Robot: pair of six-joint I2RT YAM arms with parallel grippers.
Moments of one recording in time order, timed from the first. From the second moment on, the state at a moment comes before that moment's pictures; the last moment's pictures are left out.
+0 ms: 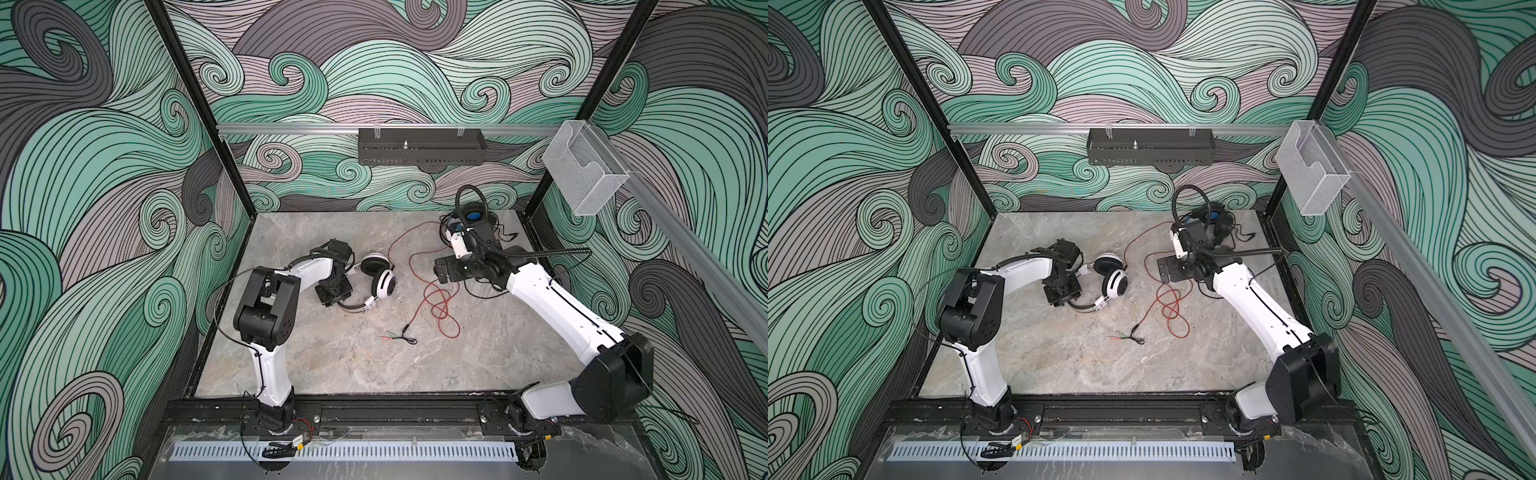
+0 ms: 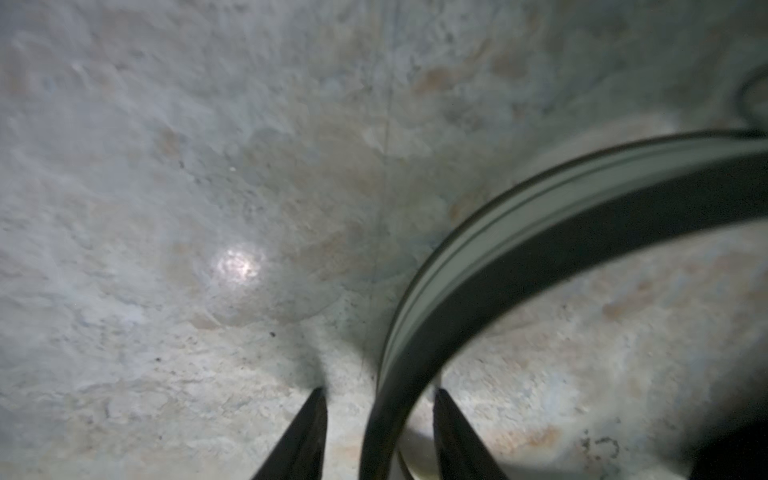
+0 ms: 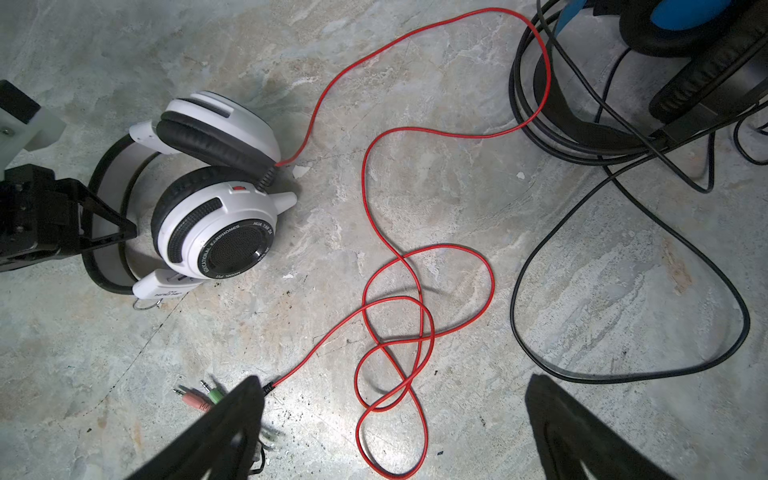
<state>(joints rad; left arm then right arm) -0.33 1.92 1.26 -0.84 -0.04 -0.82 0.44 1.44 1.28 -0.78 0.02 0.11</state>
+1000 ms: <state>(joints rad) -0.34 1.87 1.40 -0.89 -0.17 -0.64 0.45 1.37 1.25 -0.78 -0.04 0.11</state>
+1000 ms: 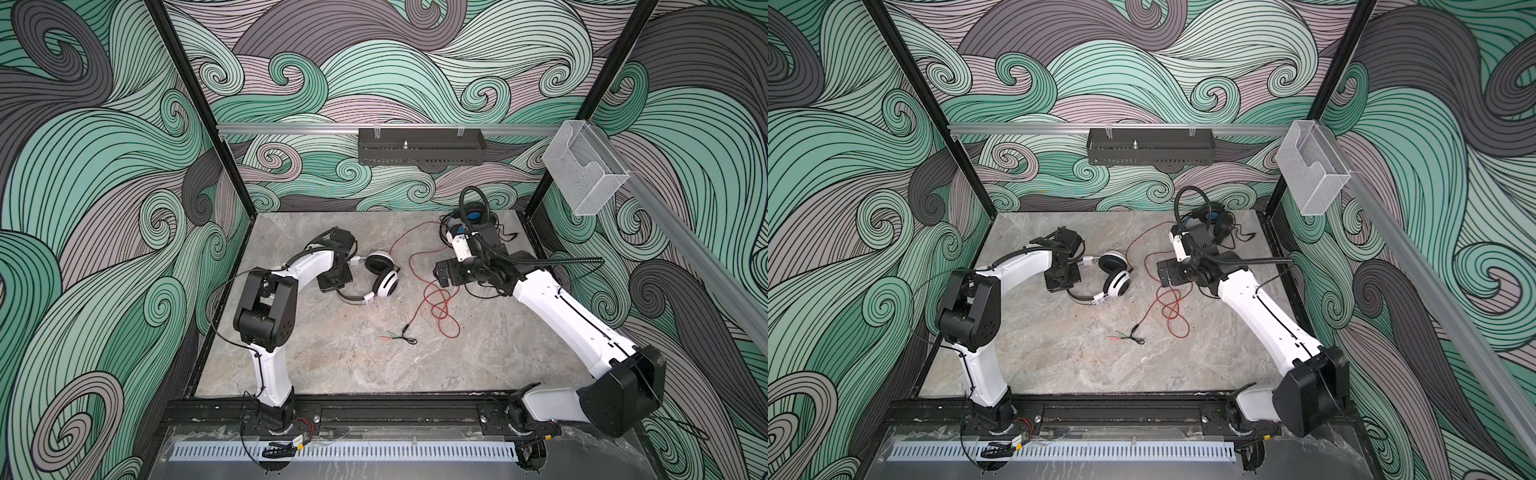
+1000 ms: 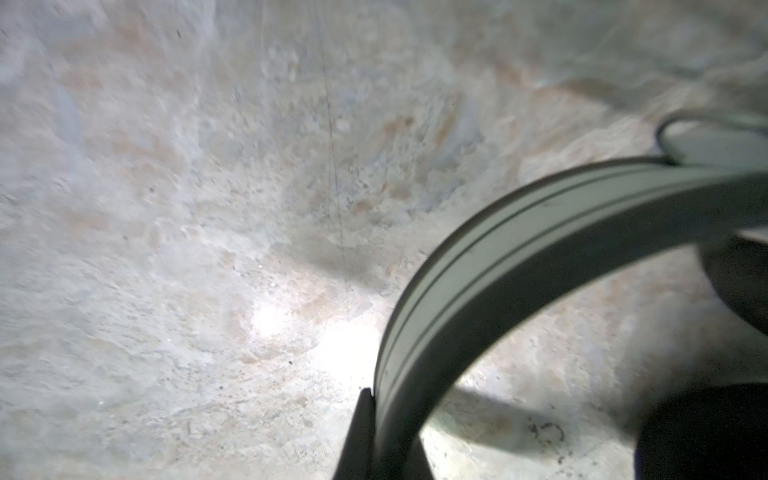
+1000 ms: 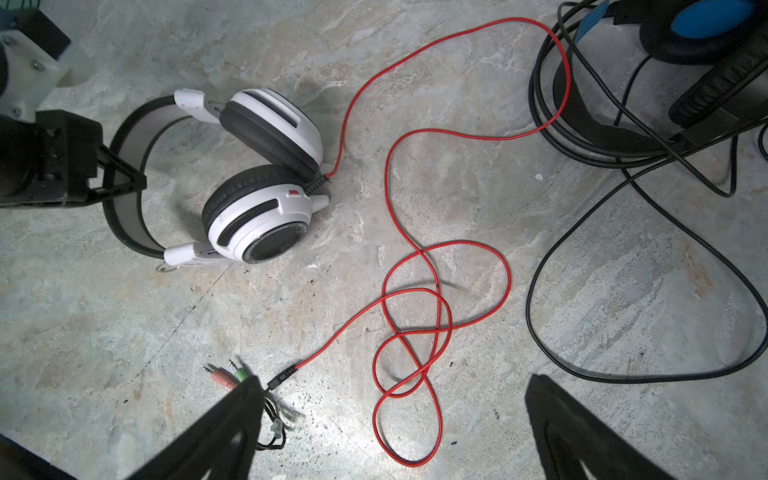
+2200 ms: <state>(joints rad) -0.58 1.29 1.31 -0.71 -0.35 0.17 0.49 1.11 1.18 -0.55 -0.38 0.01</state>
